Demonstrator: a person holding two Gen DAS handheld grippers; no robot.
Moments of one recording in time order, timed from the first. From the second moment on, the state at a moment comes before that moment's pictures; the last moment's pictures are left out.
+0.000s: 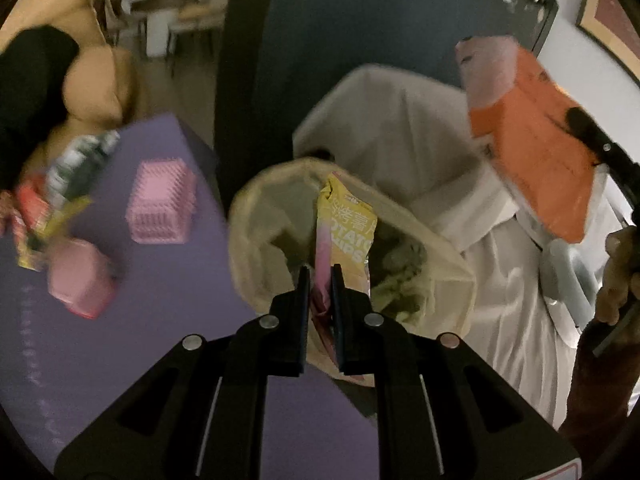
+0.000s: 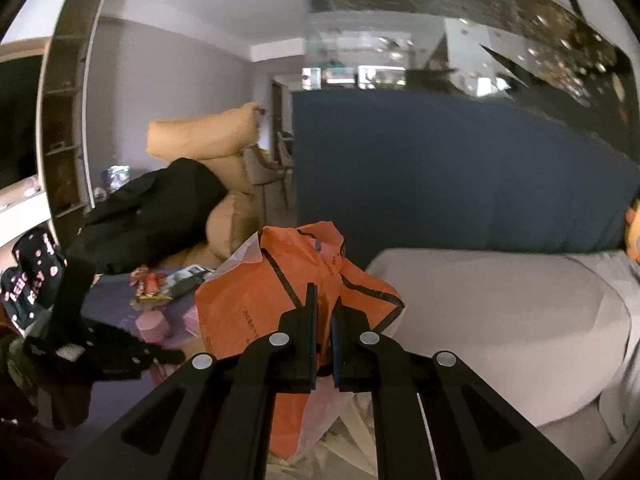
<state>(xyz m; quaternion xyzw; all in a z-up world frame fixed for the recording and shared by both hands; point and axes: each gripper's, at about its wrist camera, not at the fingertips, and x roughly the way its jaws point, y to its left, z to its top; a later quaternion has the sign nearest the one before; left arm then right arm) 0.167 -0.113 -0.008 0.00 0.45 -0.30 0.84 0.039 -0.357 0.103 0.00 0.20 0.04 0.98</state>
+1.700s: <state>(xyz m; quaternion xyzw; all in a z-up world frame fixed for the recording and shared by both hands) 0.153 0.038 -0.029 -0.11 0.41 -0.19 0.89 0.139 -0.266 -0.060 -0.06 0.44 0.07 0.90</state>
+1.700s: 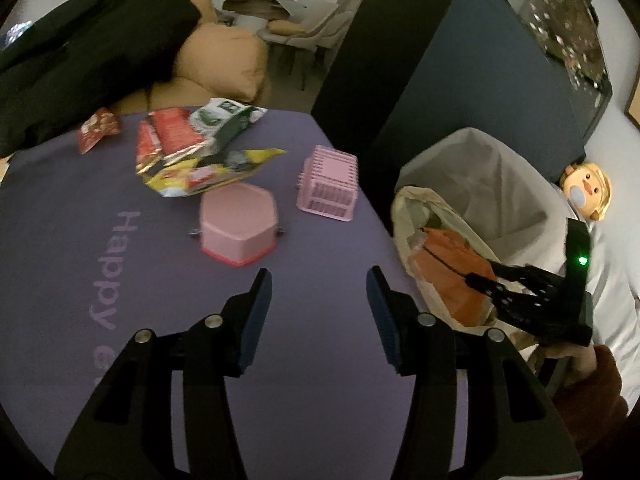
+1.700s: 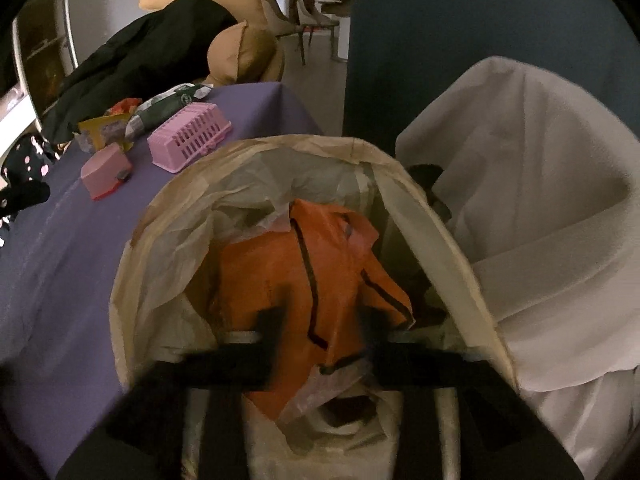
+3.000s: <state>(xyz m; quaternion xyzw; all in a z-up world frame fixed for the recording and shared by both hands) 0.381 0.231 -0.086 -0.17 0.43 -0.04 0.89 0.296 -0.131 -0.014 -0.03 0.40 0.09 0.91</state>
